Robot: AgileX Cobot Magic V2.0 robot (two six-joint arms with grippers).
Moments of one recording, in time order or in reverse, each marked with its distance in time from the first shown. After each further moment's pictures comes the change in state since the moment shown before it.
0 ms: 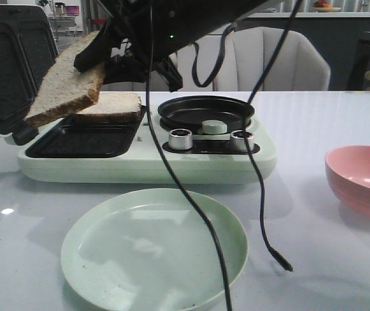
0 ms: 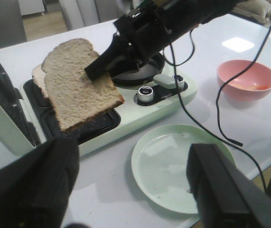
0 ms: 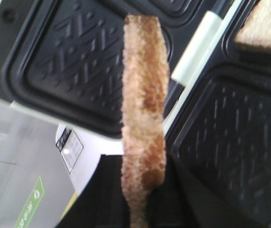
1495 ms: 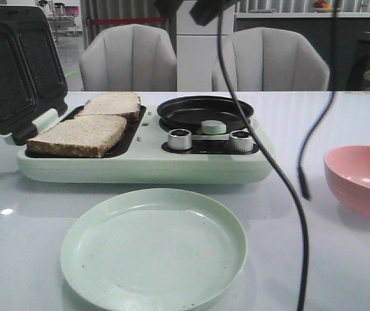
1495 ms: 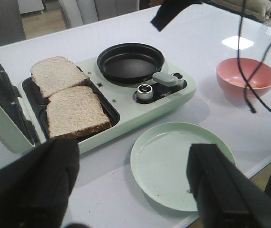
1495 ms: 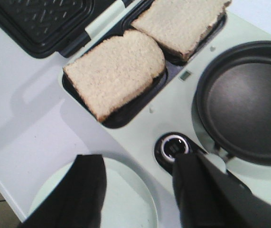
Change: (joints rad) left arm 0.000 0.000 0.007 0.000 0.000 0.000; right arm -0.018 -0.480 0.144 -0.959 0.103 0.356
